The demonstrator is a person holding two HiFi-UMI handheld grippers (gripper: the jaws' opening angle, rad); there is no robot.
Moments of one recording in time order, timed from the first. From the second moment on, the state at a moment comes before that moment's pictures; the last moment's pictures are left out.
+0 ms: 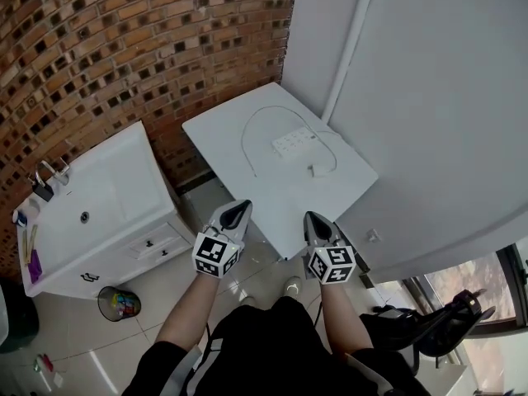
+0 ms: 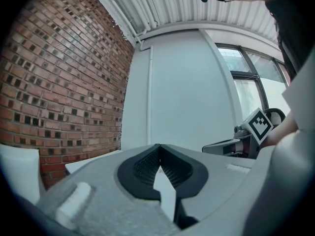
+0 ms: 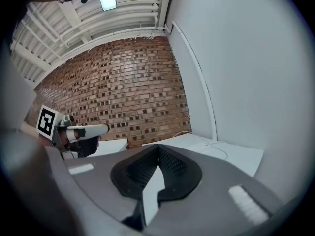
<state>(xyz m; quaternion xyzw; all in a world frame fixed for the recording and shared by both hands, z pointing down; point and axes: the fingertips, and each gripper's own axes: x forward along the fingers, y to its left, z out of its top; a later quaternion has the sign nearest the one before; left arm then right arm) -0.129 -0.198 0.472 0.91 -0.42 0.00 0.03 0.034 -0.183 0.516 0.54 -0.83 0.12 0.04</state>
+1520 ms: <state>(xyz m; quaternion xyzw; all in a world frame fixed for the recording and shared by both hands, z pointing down) -0.127 -0.146 0.473 0.86 -0.50 -0.05 0.03 0.124 -0.149 0.493 0.53 -0.85 0.06 0.02</state>
